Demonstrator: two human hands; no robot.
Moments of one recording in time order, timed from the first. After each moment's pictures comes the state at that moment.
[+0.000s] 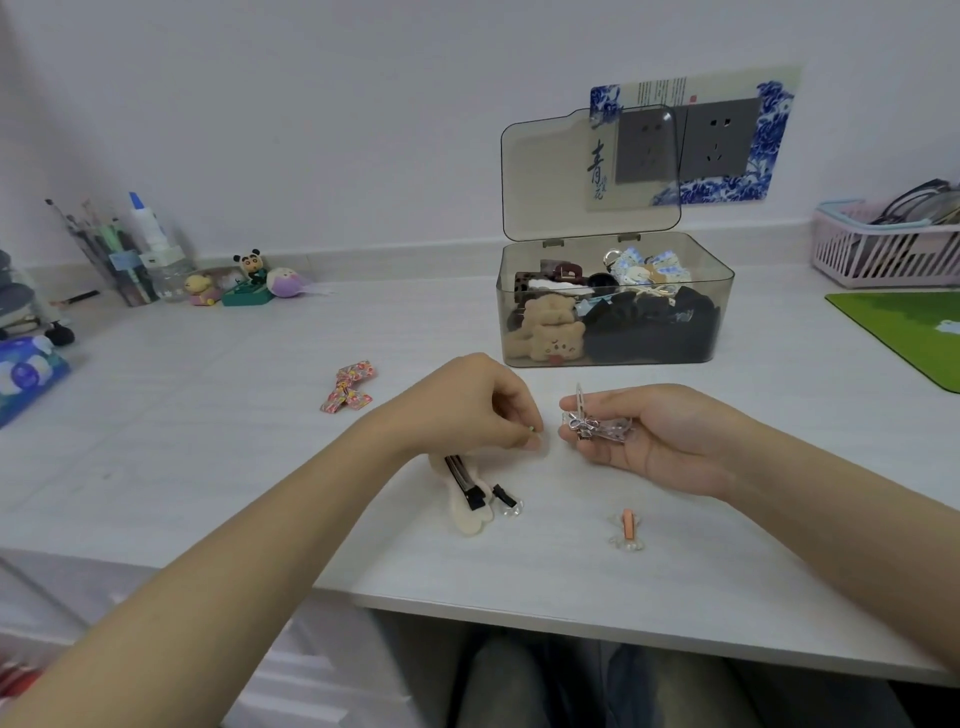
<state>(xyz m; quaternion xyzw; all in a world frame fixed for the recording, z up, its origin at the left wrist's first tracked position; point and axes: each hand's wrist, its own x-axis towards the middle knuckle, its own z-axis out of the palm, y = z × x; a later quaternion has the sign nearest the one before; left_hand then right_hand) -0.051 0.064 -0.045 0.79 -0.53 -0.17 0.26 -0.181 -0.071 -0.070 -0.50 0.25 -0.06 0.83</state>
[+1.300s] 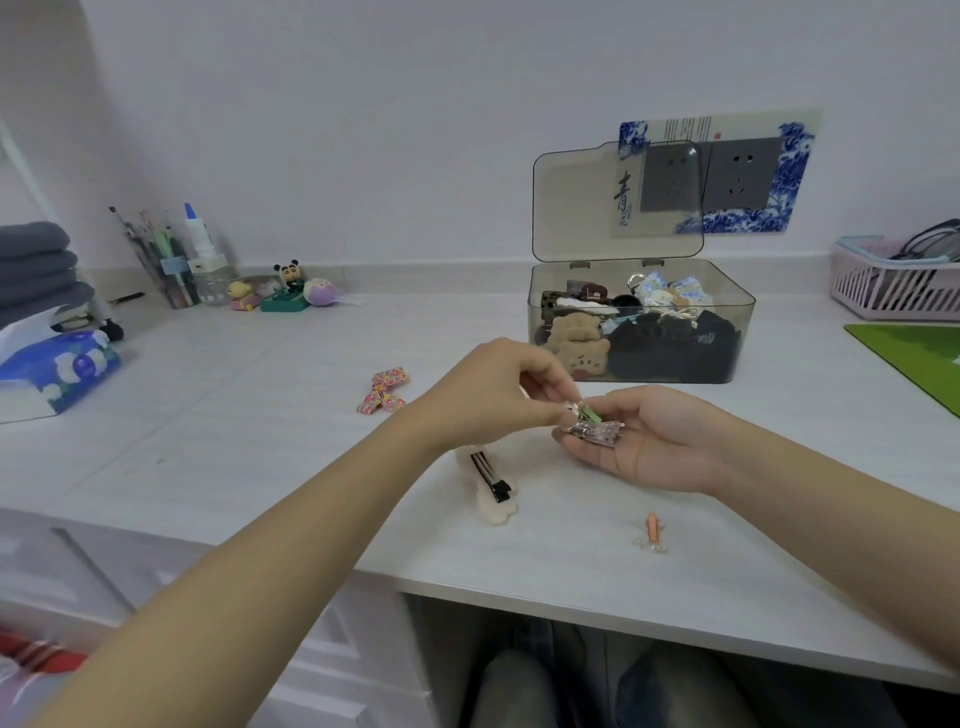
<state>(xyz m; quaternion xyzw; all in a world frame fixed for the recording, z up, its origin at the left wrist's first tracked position) -0.058 0.074 -0.036 0.74 -0.55 -0.10 0.37 -0.166 -0.058 -0.062 -0.39 0.23 -0.02 0.89</state>
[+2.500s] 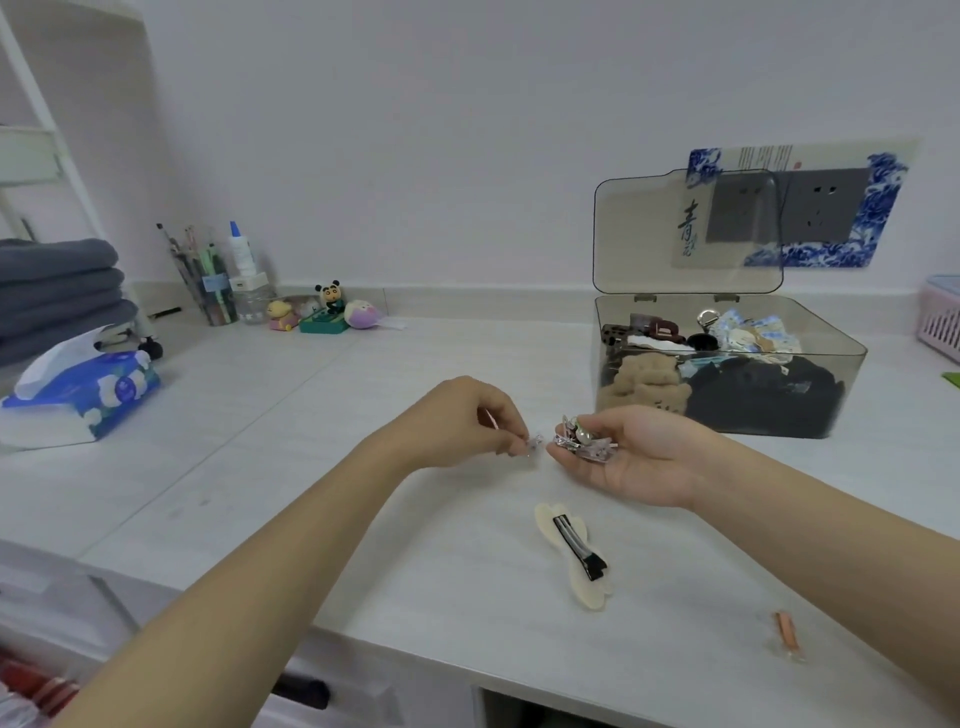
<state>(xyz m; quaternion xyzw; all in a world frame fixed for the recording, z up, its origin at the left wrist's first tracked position) 0.044 0.119 -0.045 0.81 -0.48 -0.13 0.31 -0.074 -0.035 -0.062 -0.39 0.26 -0.02 0.88</state>
